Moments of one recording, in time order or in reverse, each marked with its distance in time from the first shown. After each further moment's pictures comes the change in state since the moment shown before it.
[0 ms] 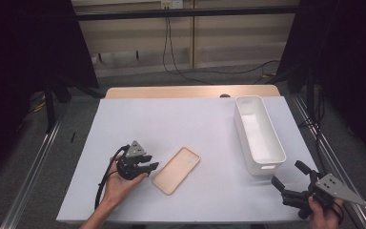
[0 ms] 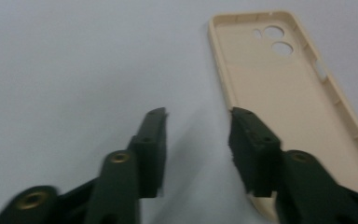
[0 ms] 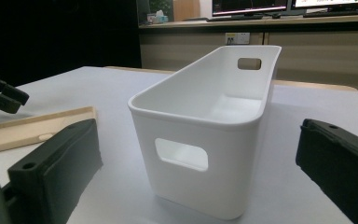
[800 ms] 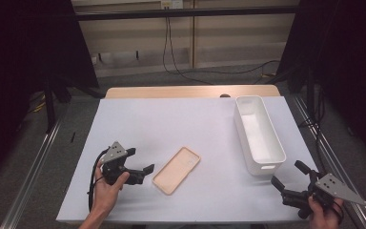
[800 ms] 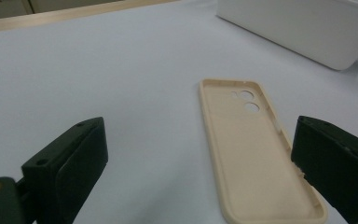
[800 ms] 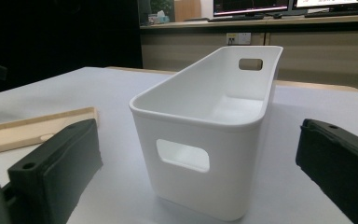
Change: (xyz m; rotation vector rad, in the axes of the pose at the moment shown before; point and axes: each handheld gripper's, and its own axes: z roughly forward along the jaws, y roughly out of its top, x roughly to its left) left arm 0.000 -0.009 -0.035 -0.234 -0.050 -0.097; right arm 0.000 0.000 0.001 -0.003 0.005 0.001
